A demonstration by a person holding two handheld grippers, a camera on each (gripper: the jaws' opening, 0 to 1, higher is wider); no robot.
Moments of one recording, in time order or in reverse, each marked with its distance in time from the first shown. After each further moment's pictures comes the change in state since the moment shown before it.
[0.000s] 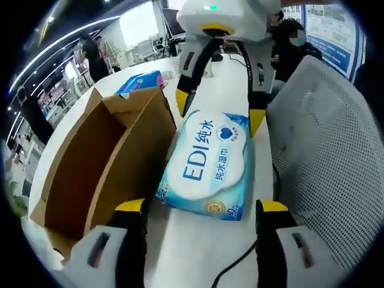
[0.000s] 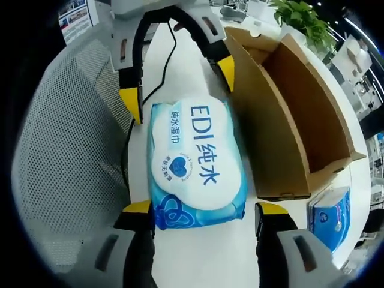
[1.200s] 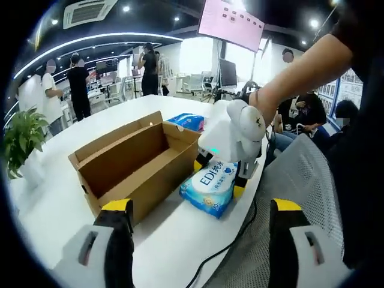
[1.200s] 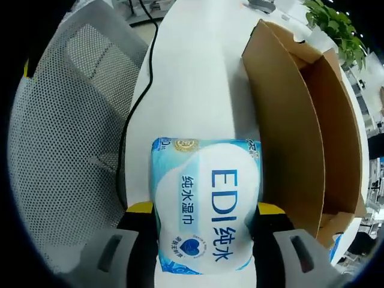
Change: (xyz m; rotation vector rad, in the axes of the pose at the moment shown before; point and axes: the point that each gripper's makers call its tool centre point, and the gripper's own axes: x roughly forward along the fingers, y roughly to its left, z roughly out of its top) left arm -0.115 -0.004 0.006 -0.334 -0.339 0.161; right arm 0.036 0.011 0.047 -0.131 0.169 0.035
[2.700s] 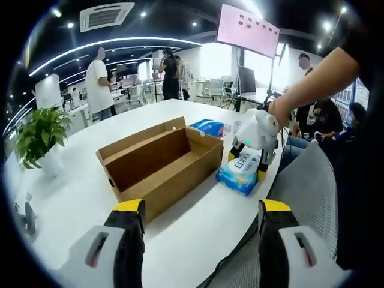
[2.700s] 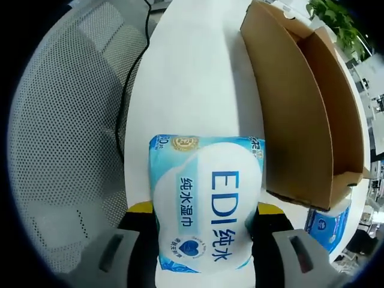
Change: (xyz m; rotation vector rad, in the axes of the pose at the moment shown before) left arm -0.030 0.020 0.007 -0.053 -0.027 0.147; right arm -0.010 -0.003 -0.080 -0.019 0.048 0.010
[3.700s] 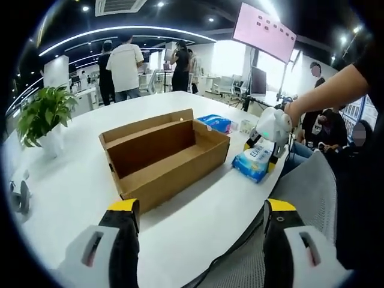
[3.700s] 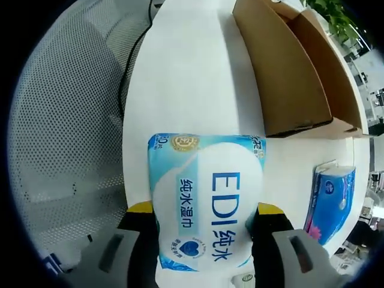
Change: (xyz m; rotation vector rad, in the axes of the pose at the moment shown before) left arm 0.004 0.005 -0.009 -0.112 0.036 0.024; right arm -0.006 0.001 -0.063 0.019 0.042 -0.006
